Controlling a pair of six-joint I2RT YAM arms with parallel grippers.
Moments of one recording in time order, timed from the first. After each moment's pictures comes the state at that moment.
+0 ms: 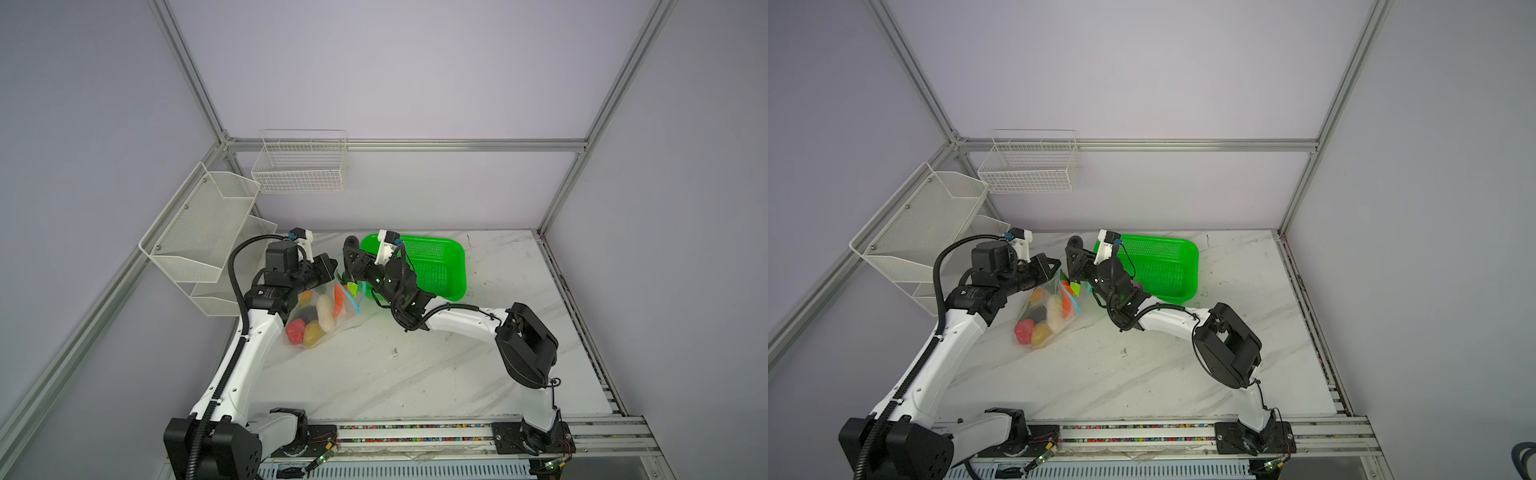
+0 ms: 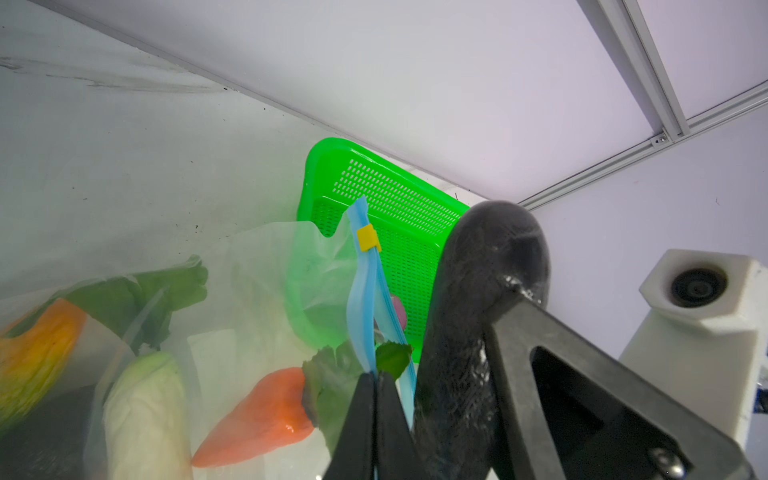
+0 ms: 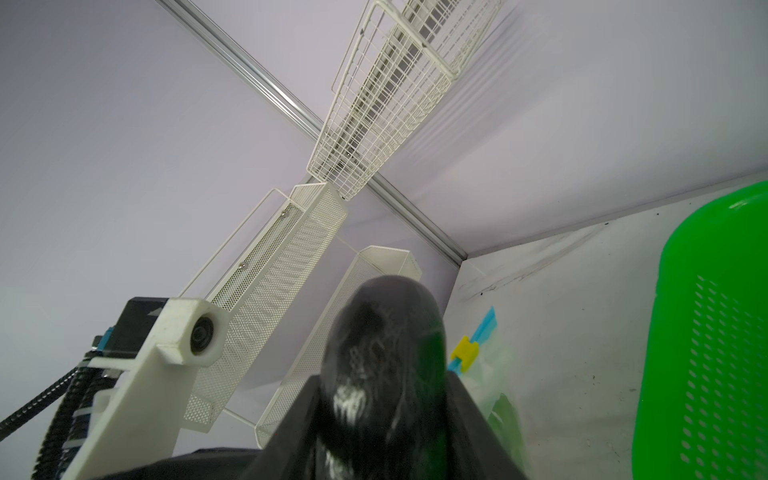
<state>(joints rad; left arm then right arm) -0.07 1.19 1.14 -0.47 0.34 -0.52 0.96 1.98 1.46 0.63 0.21 0.87</state>
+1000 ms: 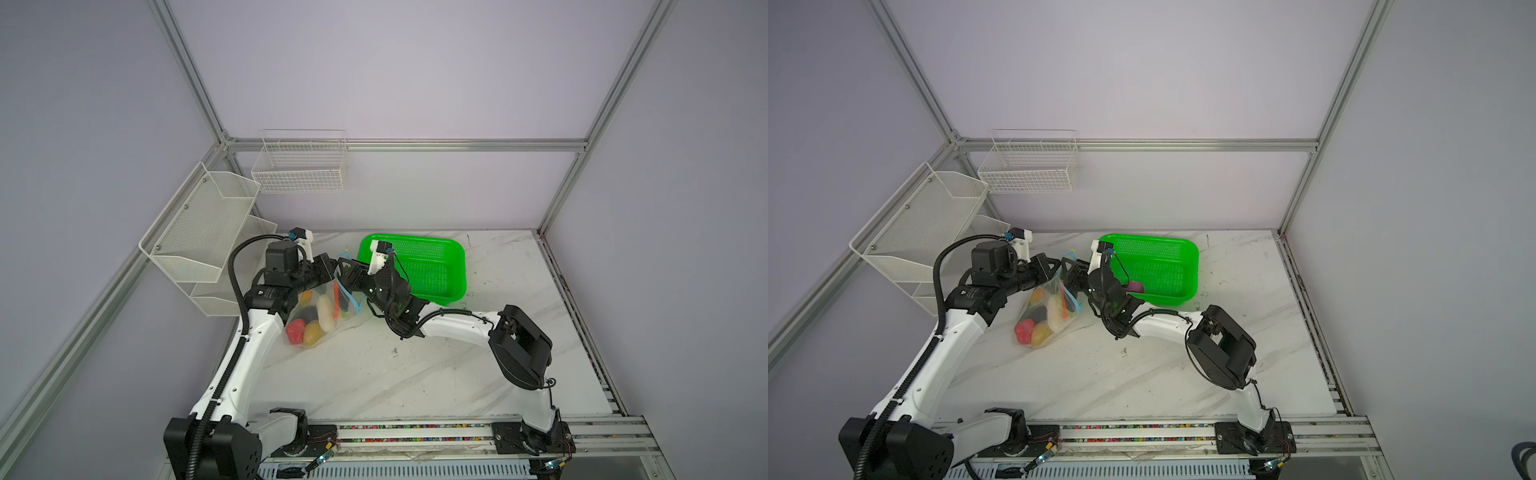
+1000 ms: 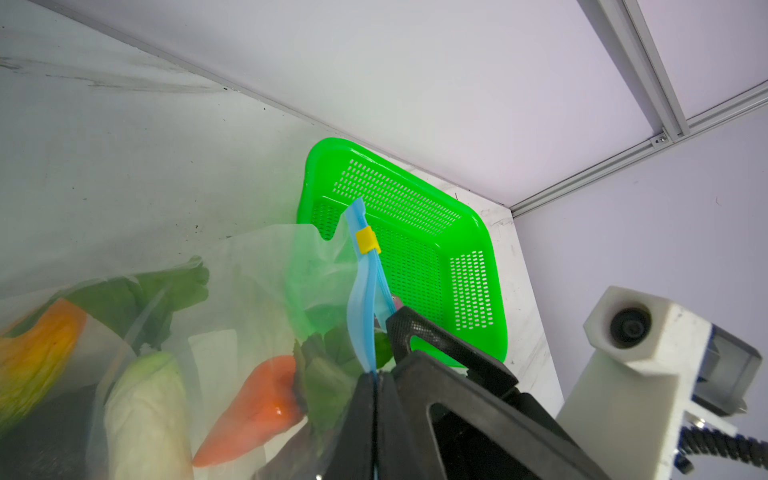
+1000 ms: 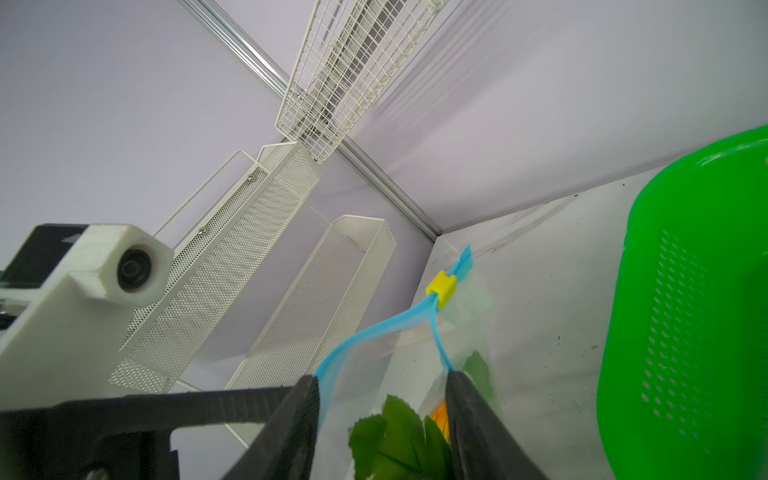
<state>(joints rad) -0.07 1.19 1.14 -0.47 0.35 -0.52 1.00 2.01 1.45 0.57 0.26 0.83</state>
